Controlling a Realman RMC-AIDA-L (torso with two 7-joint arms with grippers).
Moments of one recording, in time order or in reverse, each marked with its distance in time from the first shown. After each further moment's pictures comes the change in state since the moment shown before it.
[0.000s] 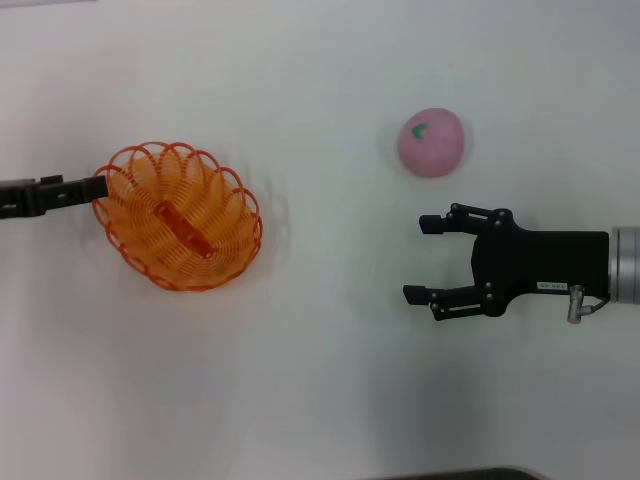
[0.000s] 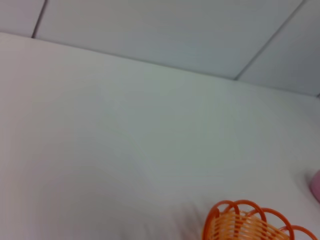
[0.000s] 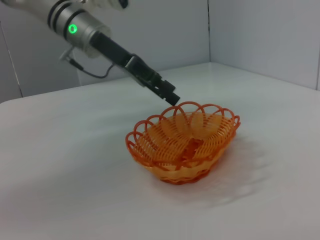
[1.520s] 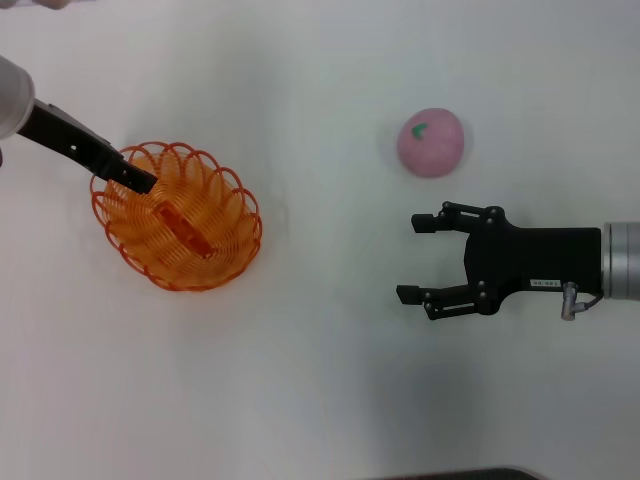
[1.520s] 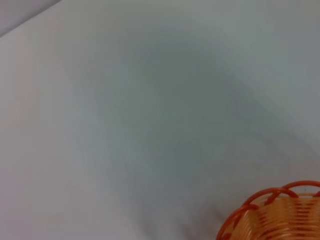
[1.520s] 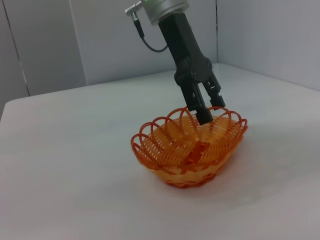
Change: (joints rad) left arm -0.329 -0.025 0.503 0.114 0.430 -0.100 -0.322; right arm 0.016 0.002 -0.014 0.001 0.000 0.000 0.002
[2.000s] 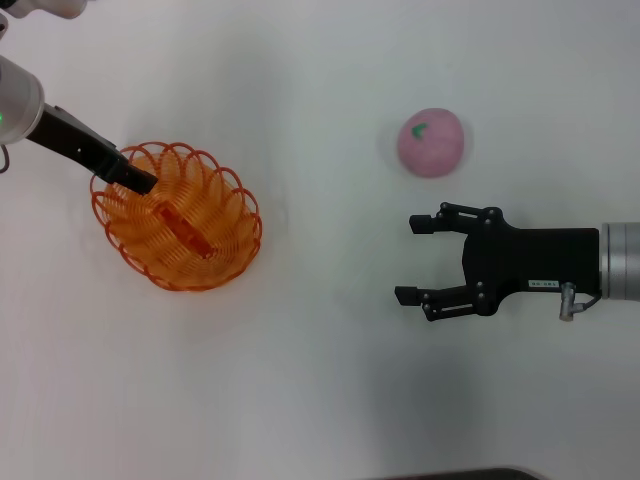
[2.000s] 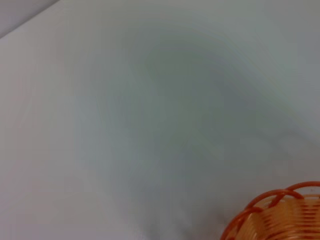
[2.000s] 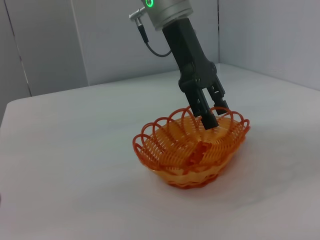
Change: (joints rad) left arm 0.009 -0.017 0.034 -0.001 0.009 -0.046 0.002; right arm 0.002 0.001 -0.002 0.001 0.000 0.000 0.000
